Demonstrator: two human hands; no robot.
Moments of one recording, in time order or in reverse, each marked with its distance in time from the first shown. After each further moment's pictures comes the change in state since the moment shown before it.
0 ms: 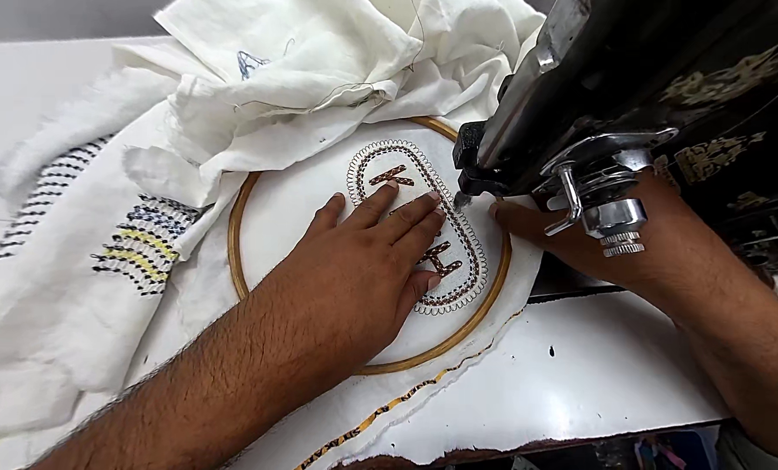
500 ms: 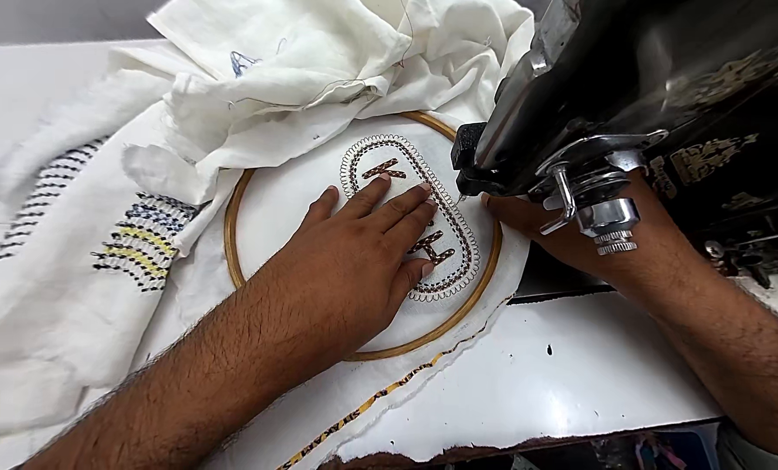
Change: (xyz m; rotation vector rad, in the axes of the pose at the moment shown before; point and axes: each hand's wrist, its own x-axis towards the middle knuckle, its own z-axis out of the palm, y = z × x) left_hand 0.003 -0.009 0.000 -0.005 -0.002 -0.014; right_hand 0.038 0.086 0.094 0.044 0.299 -0.170
